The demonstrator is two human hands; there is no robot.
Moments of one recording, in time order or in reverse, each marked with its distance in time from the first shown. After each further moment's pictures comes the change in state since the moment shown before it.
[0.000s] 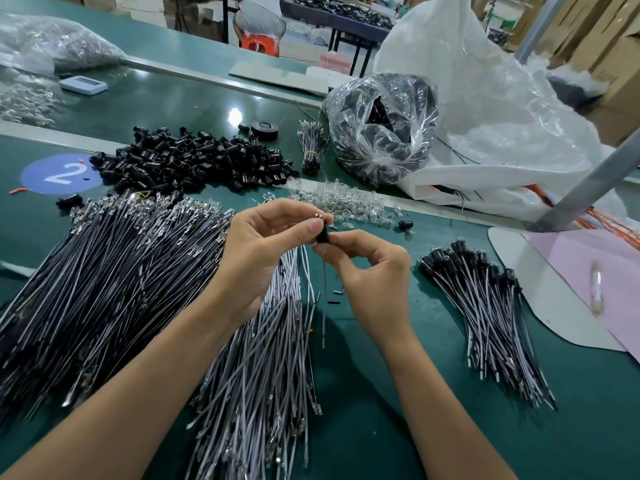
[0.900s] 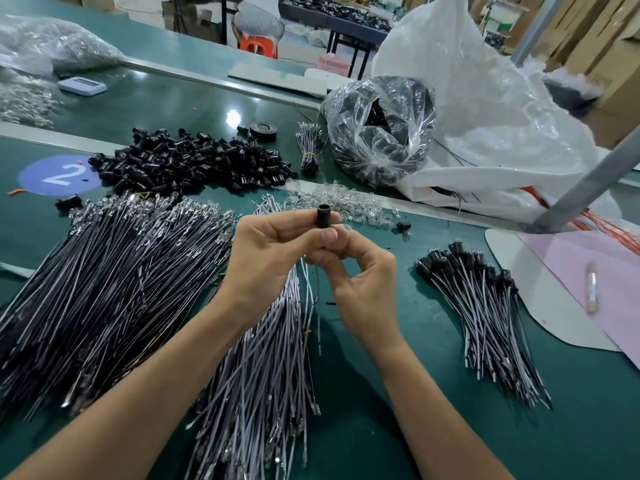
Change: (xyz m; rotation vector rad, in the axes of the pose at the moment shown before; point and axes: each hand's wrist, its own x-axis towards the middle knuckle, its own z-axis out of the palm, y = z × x) left_hand -0.003 -0.005 0.012 0.041 0.024 0.075; right_hand -0.006 0.003 0.009 0.139 -0.032 -0.031
